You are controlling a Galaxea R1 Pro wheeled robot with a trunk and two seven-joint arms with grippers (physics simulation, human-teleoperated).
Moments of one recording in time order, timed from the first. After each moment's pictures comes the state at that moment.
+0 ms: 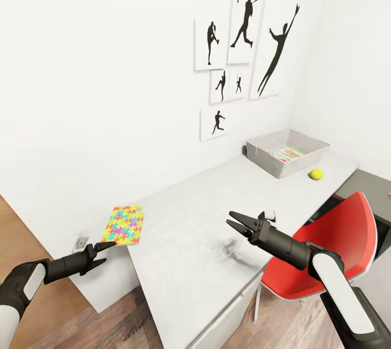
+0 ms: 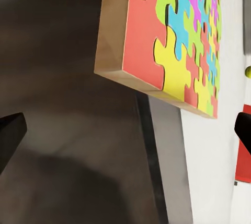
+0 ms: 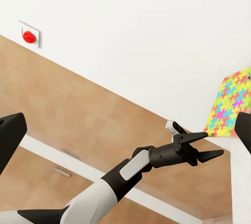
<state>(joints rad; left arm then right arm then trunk) -0.64 0.34 0.39 -0.53 0.24 0.85 -0.94 -0.32 -0.20 0.07 -1.59 -1.23 0.89 0.52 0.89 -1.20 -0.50</state>
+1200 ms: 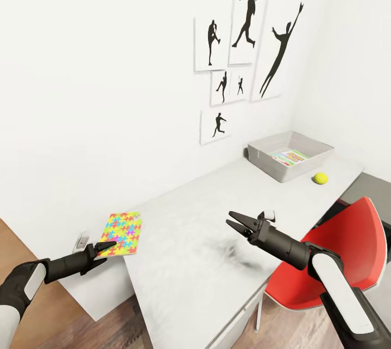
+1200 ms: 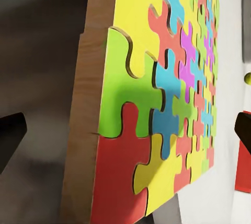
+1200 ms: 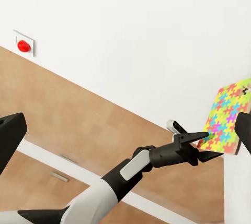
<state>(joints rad) -0.64 0.34 0.39 -0.53 0.24 0.85 -0.94 -0.32 -0.20 0.07 -1.59 -1.23 0.89 0.52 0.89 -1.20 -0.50</state>
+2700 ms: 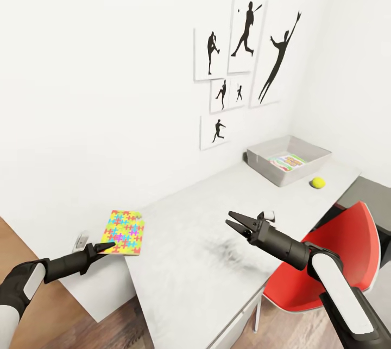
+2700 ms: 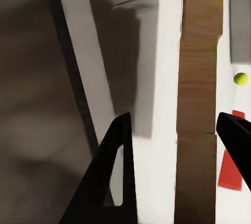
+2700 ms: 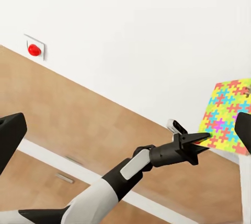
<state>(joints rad) -0.64 0.34 0.39 -0.54 0.24 0.85 -0.94 -0.32 -0.19 0.07 -1.59 -1.23 0.89 0.52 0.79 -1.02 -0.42</state>
